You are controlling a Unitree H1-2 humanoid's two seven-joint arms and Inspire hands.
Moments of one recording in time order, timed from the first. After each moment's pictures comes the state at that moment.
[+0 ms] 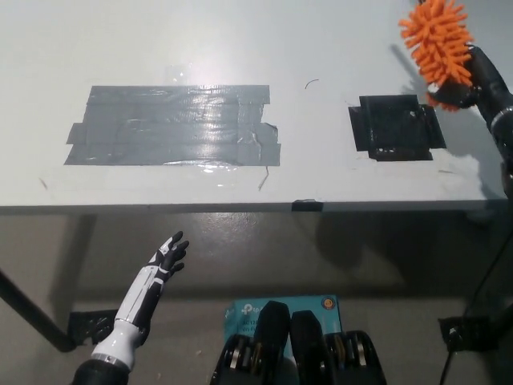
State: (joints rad) left_arm -0.16 0.16 -0.07 0.28 0.06 -0.18 -0.12; right_arm -0.92 -0.37 0.11 0.72 -0.17 0.20 0.10
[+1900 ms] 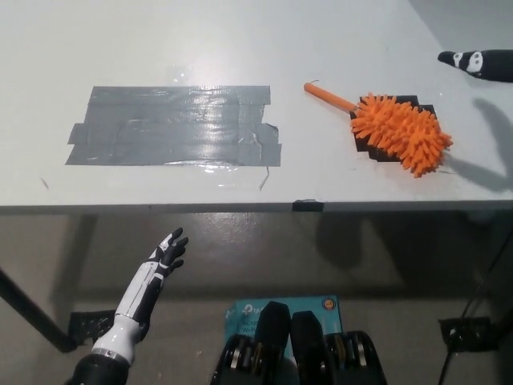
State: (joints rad) left_arm -0.18 0.17 -0.07 0.29 0.06 -0.17 -0.12; right_arm -0.74 -0.39 -0.05 -0.04 -0.24 0.28 0.22
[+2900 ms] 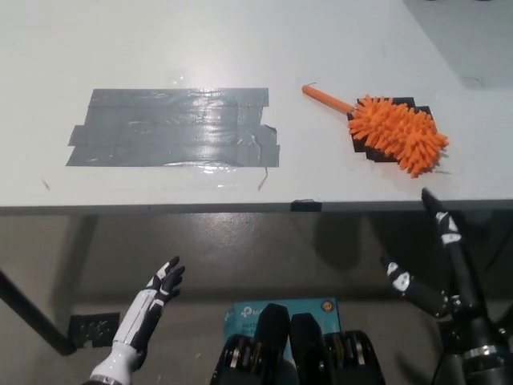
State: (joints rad) left_arm -0.11 0.16 -0.07 0.32 0.06 -0.17 -0.12; right_arm -0.08 -0.04 -0.01 -0.09 -0.30 -0.03 0.04
